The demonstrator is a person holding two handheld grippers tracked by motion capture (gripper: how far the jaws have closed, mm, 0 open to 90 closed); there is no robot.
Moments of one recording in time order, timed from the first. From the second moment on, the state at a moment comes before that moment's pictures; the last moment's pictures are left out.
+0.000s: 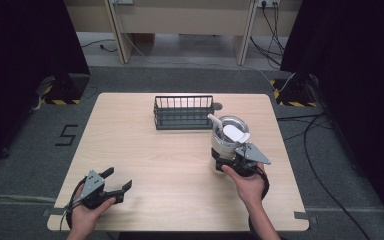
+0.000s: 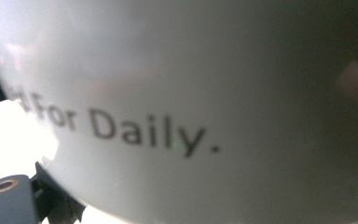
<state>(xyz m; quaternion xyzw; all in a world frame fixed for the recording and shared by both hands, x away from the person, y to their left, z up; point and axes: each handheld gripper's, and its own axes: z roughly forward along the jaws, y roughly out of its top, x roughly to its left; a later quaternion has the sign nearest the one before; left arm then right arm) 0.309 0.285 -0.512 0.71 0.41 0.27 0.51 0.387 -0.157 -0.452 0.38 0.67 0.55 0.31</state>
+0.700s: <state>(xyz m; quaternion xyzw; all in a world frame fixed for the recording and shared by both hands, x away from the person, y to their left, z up) 0.309 0.286 -0.511 0.71 0.40 0.27 0.51 0.414 -0.146 -0.422 0.38 0.67 0.56 0.31</state>
